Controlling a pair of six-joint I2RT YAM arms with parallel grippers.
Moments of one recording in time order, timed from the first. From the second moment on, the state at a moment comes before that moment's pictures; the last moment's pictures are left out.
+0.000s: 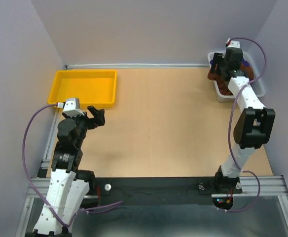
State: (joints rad) left arm -0.12 0.53 0.60 -0.23 0.00 -0.35; right arm -0.06 1.83 1.64 -0.25 0.21 0.05
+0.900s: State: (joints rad) left arm -0.12 0.55 0.60 -0.23 0.00 -0.34; right arm 0.03 2.07 1.72 -0.24 0.40 0.02
